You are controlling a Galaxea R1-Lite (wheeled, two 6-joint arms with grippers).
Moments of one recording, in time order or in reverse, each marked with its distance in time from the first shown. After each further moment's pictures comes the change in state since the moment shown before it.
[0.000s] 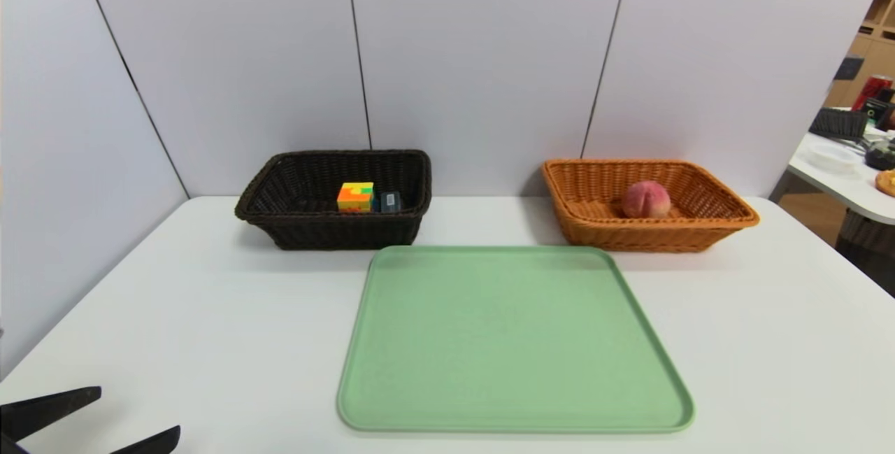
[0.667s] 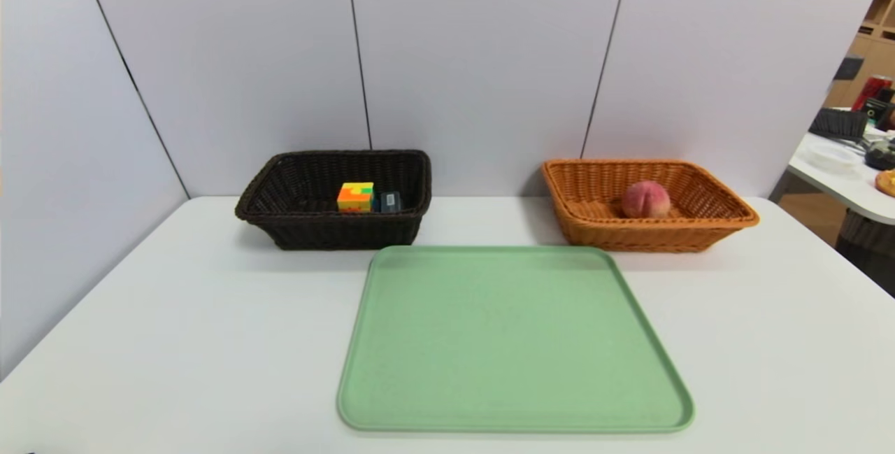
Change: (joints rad) left arm 0.182 -0.310 0.191 0.033 -0.008 0.134; right arm -0.147 -0.199 -0.009 0.122 0.037 0.000
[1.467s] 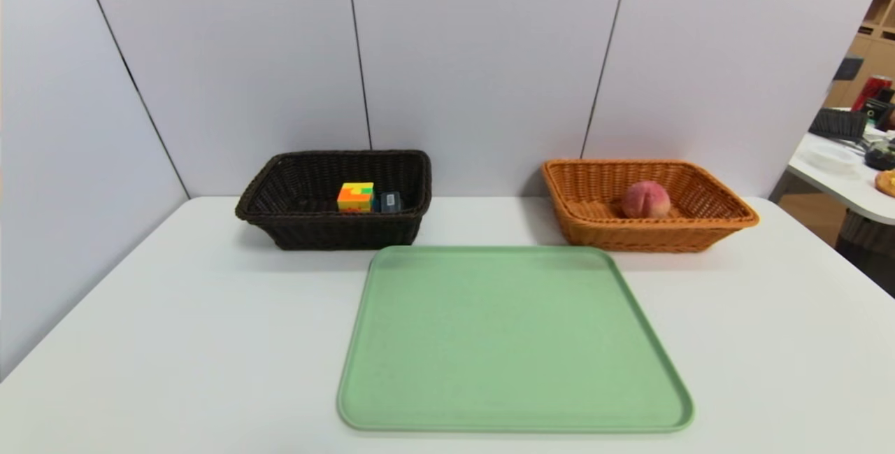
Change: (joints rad) left arm 0.165 -0.252 0.108 0.058 -0.038 0.076; right arm -0.065 -0.159 0.050 0.048 0.056 -0.011
